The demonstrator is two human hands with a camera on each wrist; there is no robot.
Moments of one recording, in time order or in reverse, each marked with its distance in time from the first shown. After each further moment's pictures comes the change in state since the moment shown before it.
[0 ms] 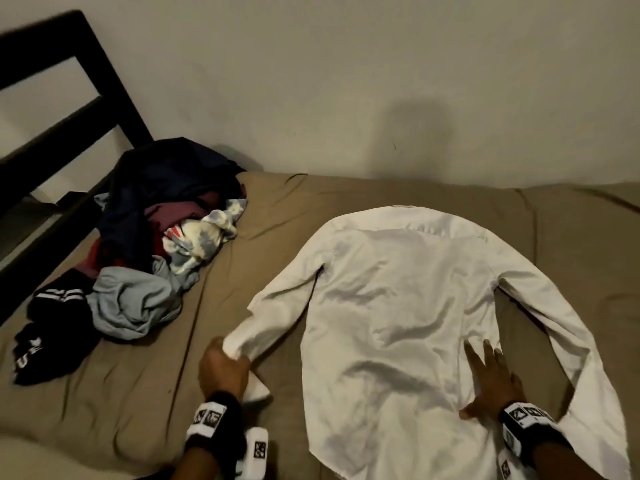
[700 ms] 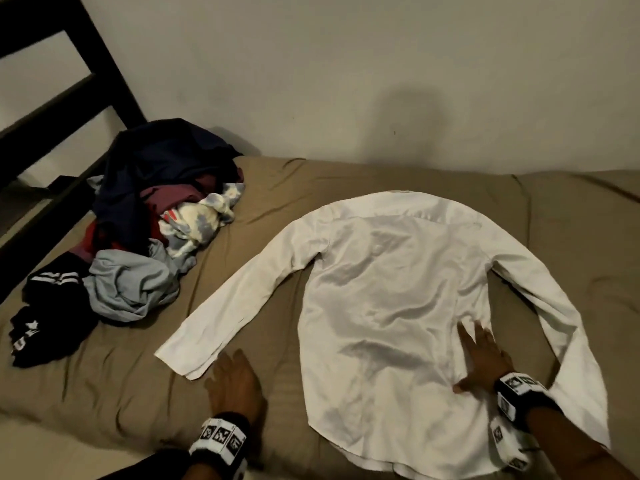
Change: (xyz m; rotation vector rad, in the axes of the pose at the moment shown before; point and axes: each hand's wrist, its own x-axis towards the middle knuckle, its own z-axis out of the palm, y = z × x) left_hand -0.034 -0.069 0.026 0.779 -0.293 0.158; right_hand 0.013 0.003 0.004 -0.089 0.006 -0.062
